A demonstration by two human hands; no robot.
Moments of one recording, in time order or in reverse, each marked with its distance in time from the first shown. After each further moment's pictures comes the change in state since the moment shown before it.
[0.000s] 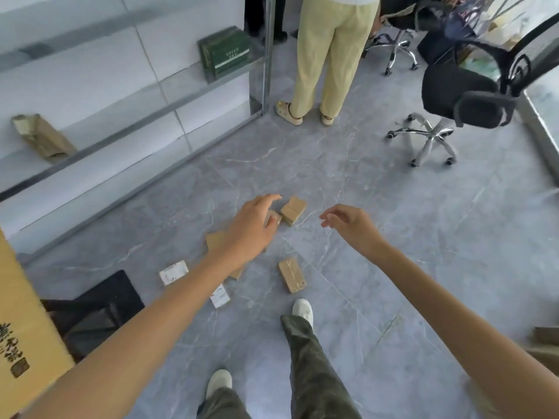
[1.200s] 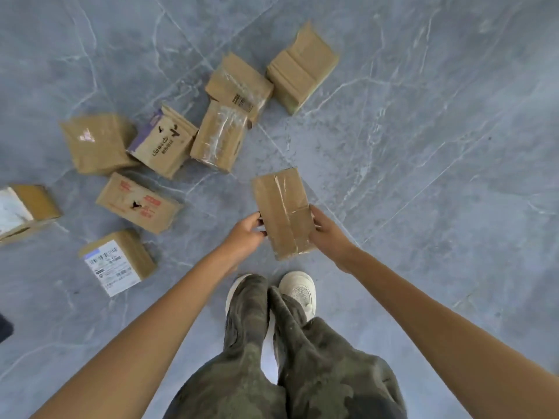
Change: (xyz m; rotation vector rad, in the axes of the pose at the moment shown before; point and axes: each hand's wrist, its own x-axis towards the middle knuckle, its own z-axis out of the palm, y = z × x) left_hand 0.169 -0.435 0.551 -0.732 -0.426 -0.956; right_hand 0.361 0.534 0.326 0.145 -0.473 0.583
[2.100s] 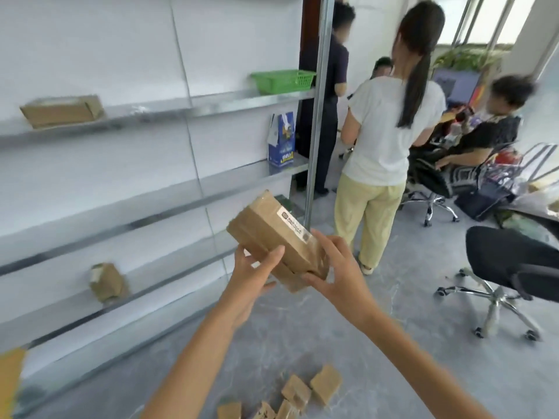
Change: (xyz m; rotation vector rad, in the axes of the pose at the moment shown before) left_hand -0.759 0.482 -0.102 -0.332 0.298 0.946; right_hand -0.726 -0.502 -0.114 -0.344 0.612 -1.439
